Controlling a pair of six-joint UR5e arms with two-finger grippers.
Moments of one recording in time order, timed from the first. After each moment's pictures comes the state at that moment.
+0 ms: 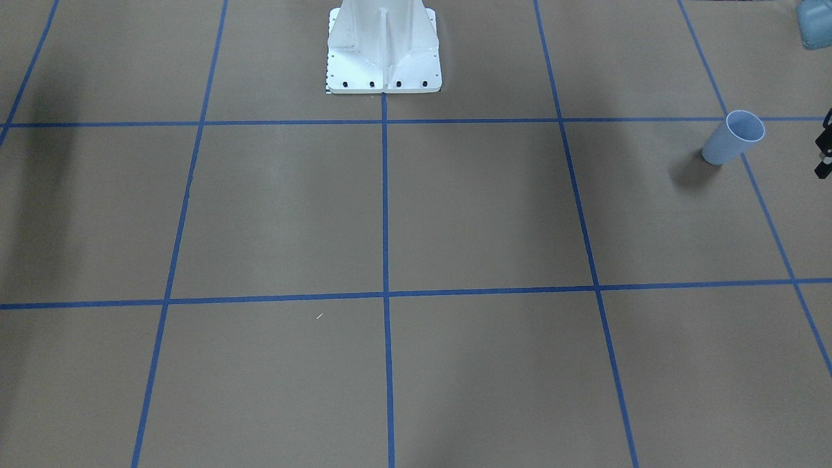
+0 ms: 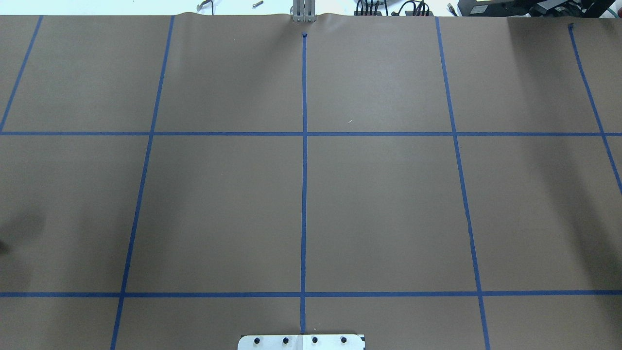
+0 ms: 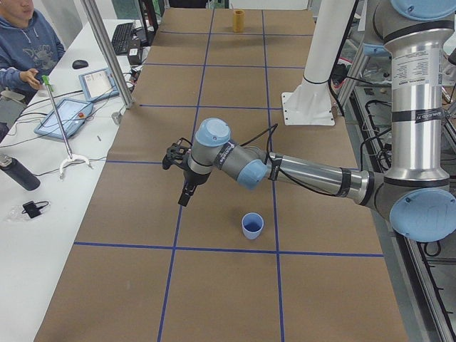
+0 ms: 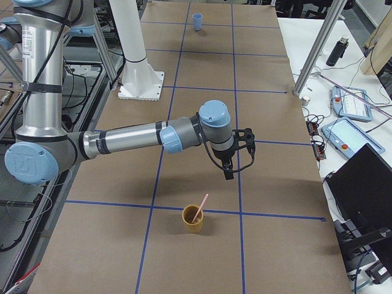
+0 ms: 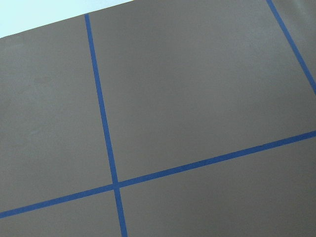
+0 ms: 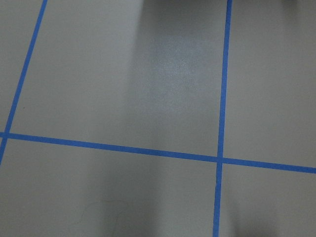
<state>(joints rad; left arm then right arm) -1.40 -1.47 -1.86 -1.98 -2.20 -0.26 1.51 -1.66 1.86 -1.36 2.32 0.23</state>
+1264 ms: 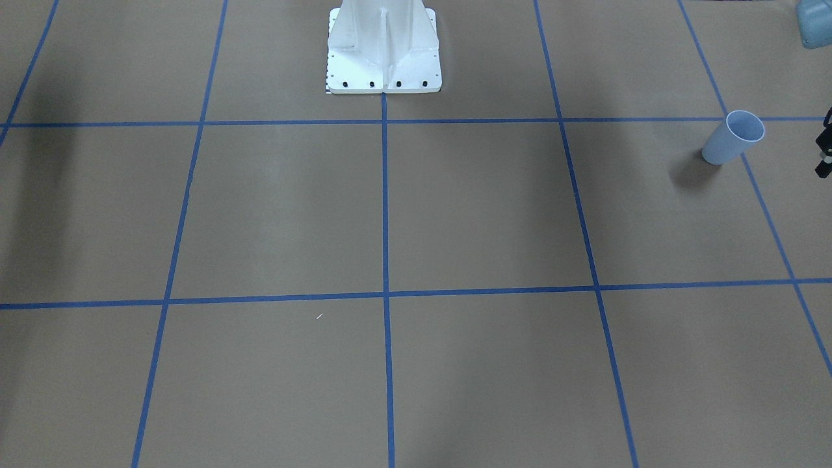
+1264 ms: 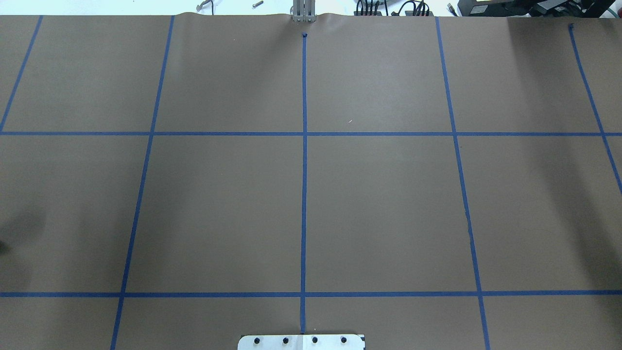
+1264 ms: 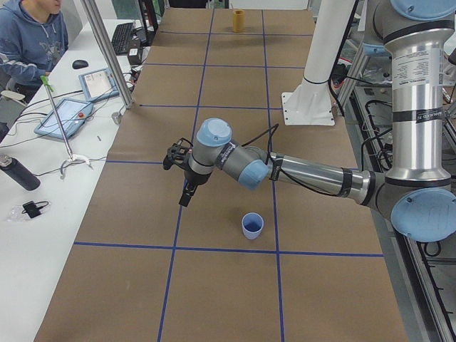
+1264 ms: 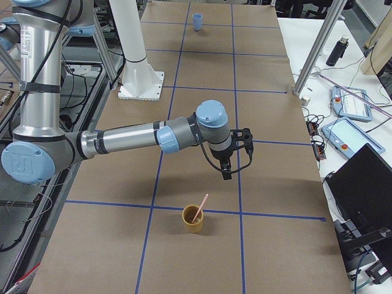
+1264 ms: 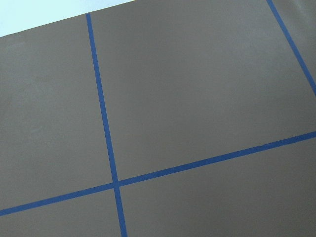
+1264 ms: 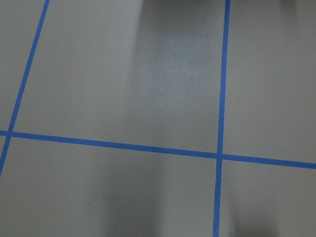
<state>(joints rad) -1.40 -1.46 -1.86 -1.99 -2.20 -0.28 1.53 -1.68 1.87 -1.36 2.34 0.23</state>
